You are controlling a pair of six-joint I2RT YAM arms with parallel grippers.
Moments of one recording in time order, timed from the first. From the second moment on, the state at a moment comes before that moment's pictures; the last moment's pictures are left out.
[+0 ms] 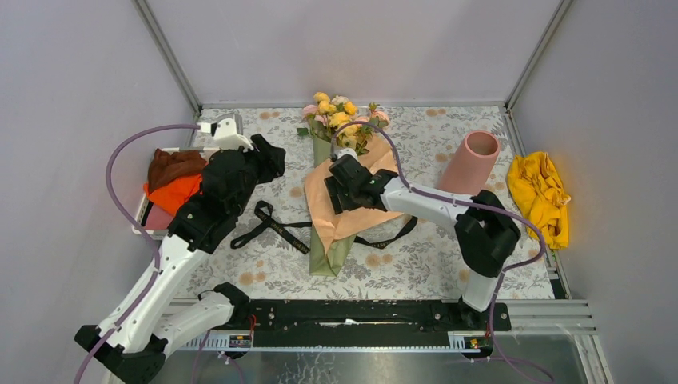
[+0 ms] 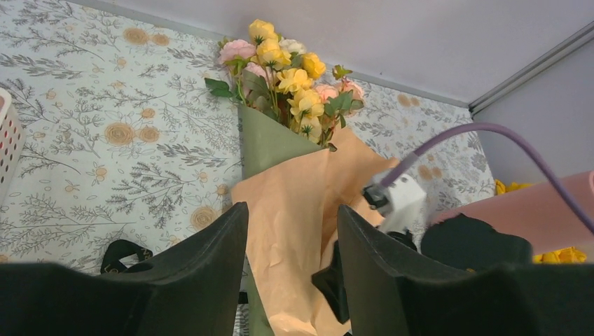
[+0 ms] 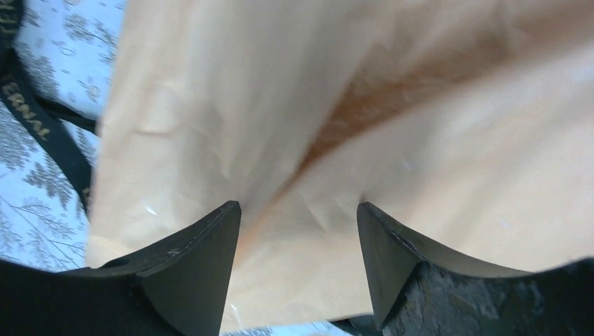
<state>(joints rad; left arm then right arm) -0.53 0.89 1.09 -0.42 -0.36 -0.52 0.87 1.83 1.35 -0.46 0.19 0.40</state>
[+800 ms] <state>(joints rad) -0.58 1.09 1.08 -0.36 -0.27 -0.51 0.86 1.29 0.87 -0.44 0.27 0.64</state>
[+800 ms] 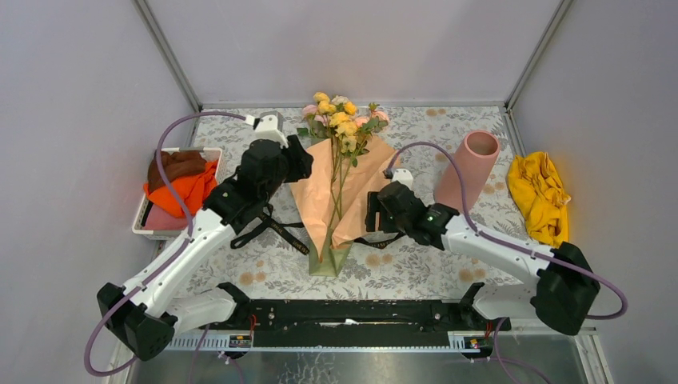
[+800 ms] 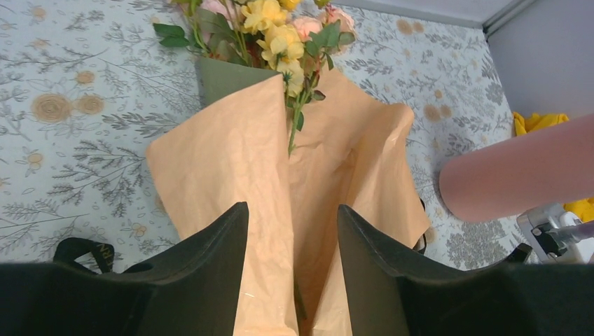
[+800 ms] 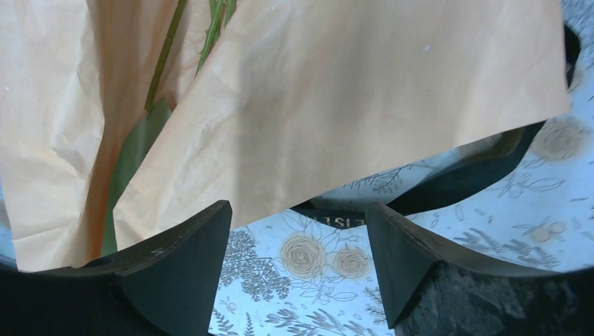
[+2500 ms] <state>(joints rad) -0.79 1.74 1.26 -0.43 -0.35 -0.54 0.77 1.01 0.71 -0.25 0.45 0.82</state>
